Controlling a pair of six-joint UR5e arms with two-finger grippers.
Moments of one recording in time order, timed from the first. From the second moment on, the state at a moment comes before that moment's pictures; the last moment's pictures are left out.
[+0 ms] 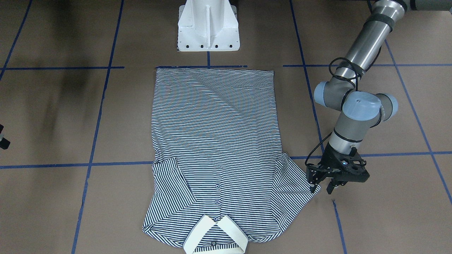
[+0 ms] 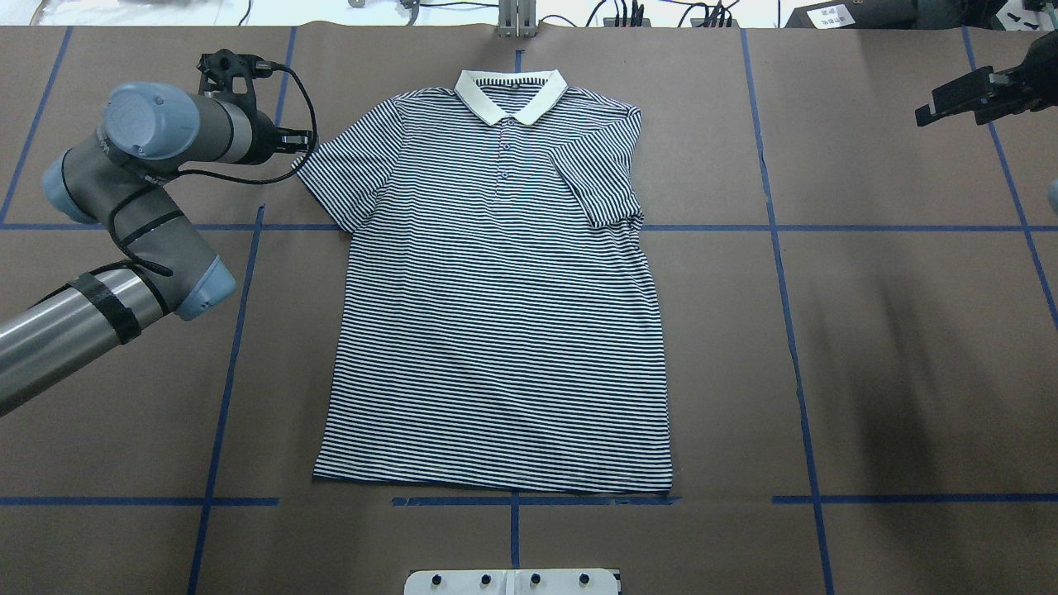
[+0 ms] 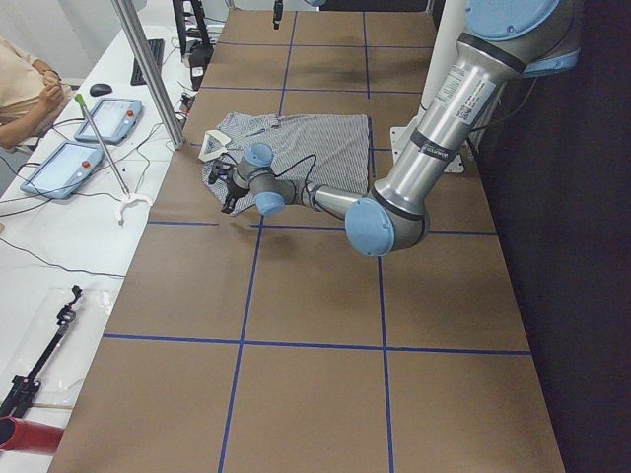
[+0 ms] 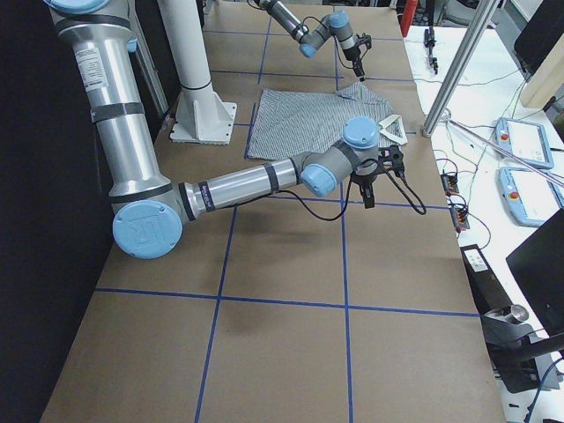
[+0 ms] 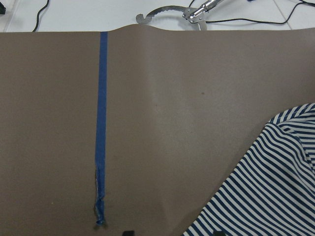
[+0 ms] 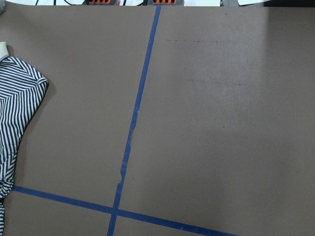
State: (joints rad) left arm -0.85 -2.14 -1.12 -2.47 -1.74 -0.97; right arm 1.29 -1.34 1.64 -1.13 2.35 0.57
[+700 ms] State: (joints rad) left arm -0.83 -2.15 -1.10 -2.47 -1.72 -0.98; right arm 1.29 -1.34 1.63 -1.13 2.34 0.57
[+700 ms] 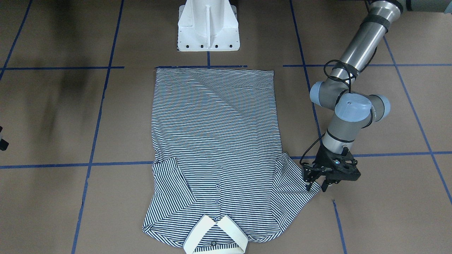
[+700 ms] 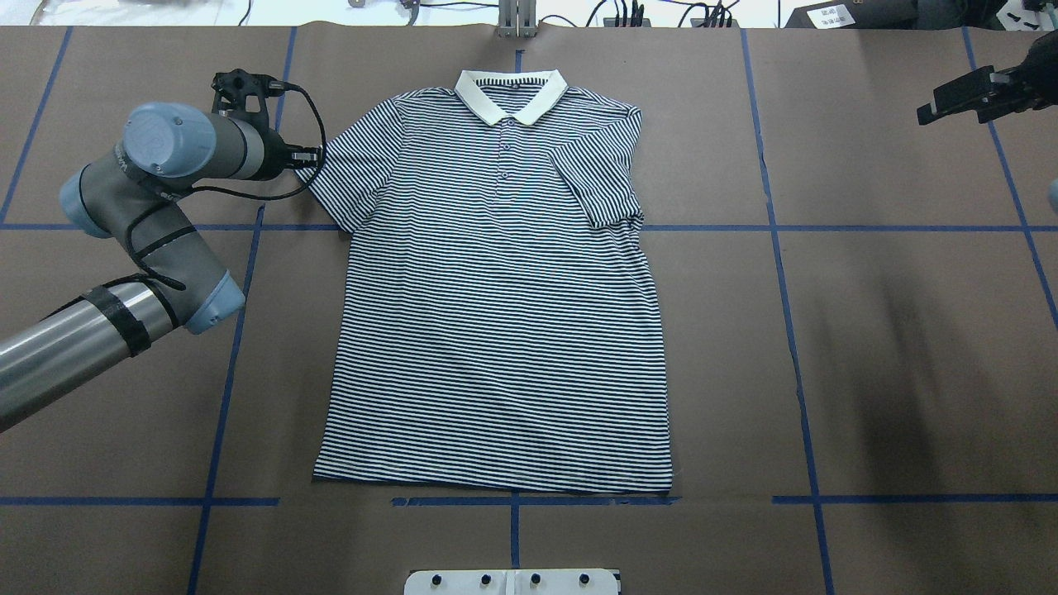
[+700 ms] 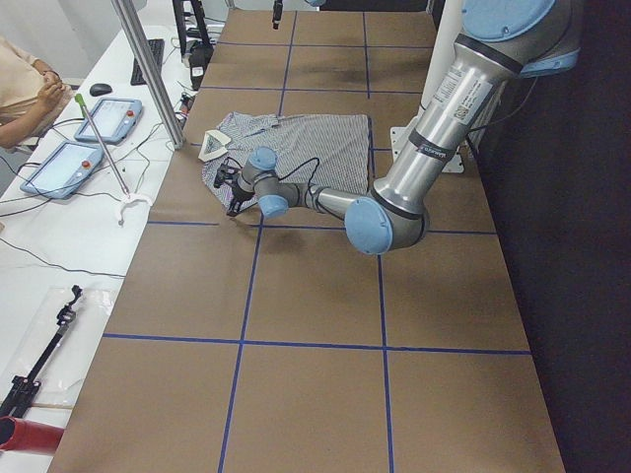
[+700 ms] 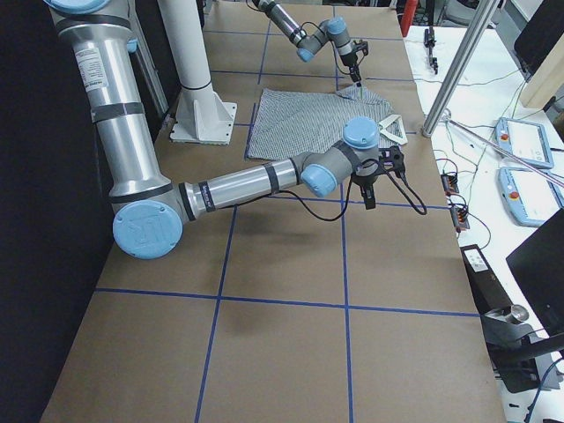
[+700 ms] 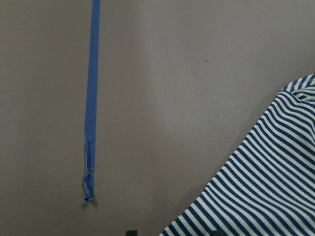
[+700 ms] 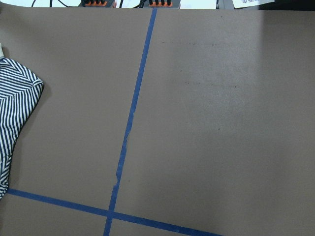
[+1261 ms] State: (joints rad) left arm -0.82 -2.14 -1.11 -2.48 -1.72 -0.98; right arm 1.29 -1.34 1.63 -1.14 2.34 0.57
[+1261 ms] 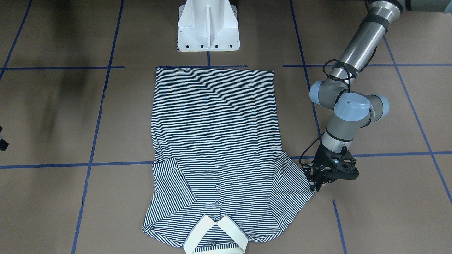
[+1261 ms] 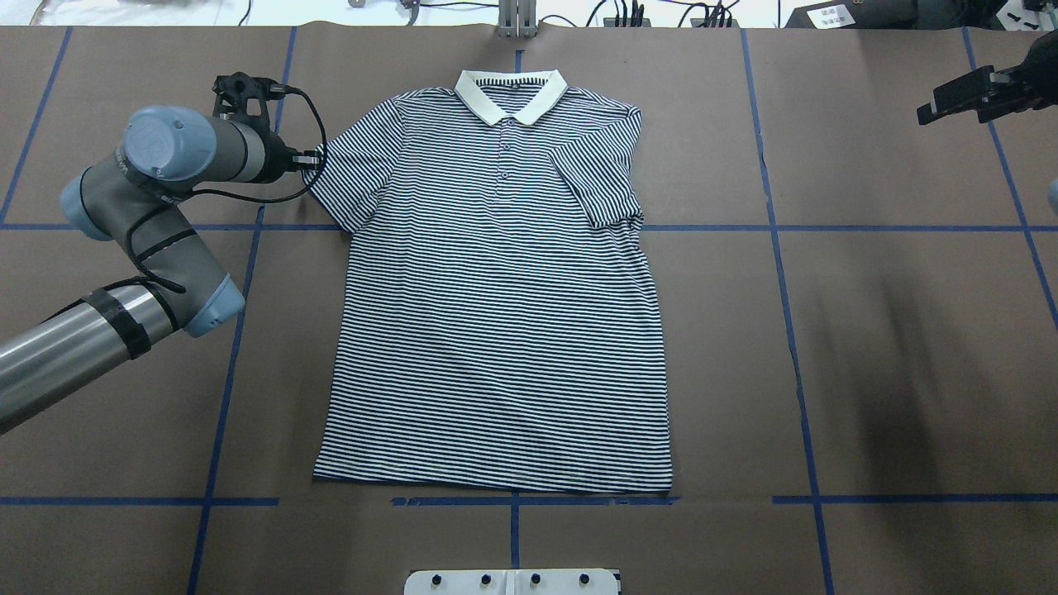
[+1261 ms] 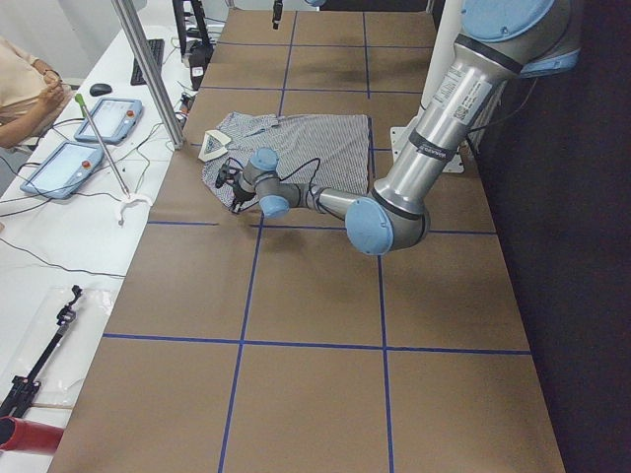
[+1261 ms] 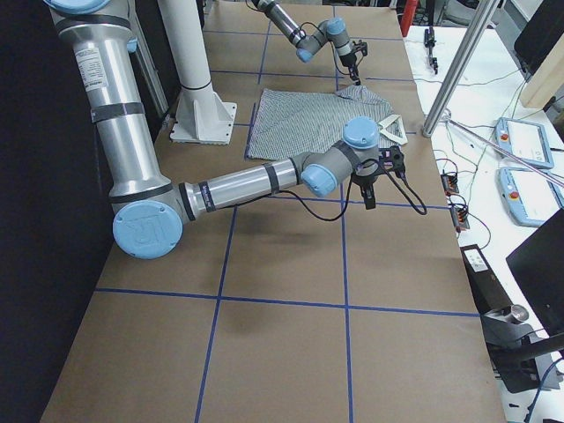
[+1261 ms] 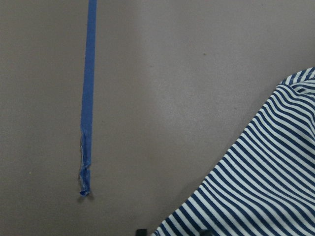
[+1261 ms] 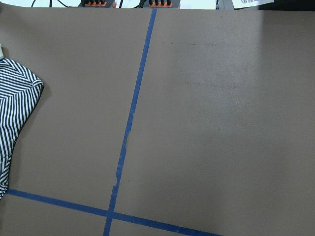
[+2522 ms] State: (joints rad) left arm -0.71 -2.45 -1.09 -2.11 -1.66 -1.22; right arm 1.29 -1.34 1.63 -1.14 2.34 0.57
